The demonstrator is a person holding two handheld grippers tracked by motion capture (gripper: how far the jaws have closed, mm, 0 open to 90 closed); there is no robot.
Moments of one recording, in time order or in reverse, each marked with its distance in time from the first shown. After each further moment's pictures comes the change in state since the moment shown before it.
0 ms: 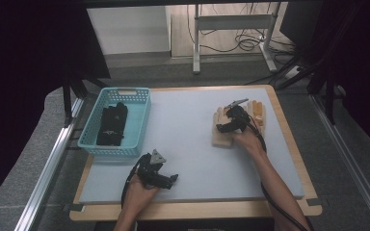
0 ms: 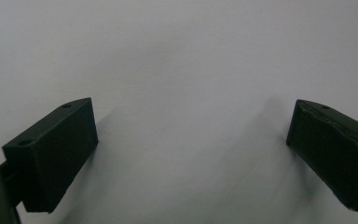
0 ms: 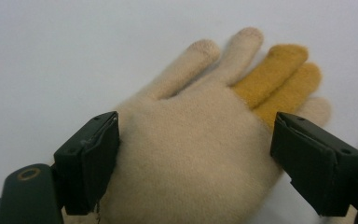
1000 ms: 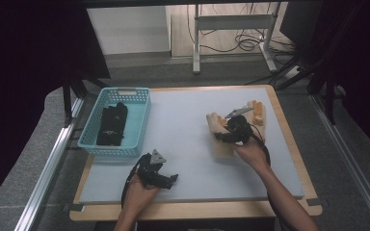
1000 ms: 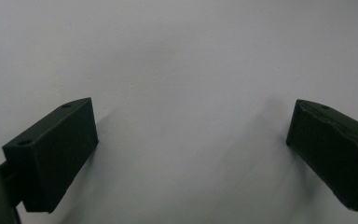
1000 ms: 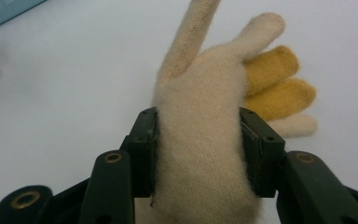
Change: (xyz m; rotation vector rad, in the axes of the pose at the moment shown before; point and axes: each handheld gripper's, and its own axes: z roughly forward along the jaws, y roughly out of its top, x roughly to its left) left arm 0.000 0.000 0.000 0.001 0.002 -0.004; right arm 0.055 -0.016 -0.068 -0.069 0.165 -0.040
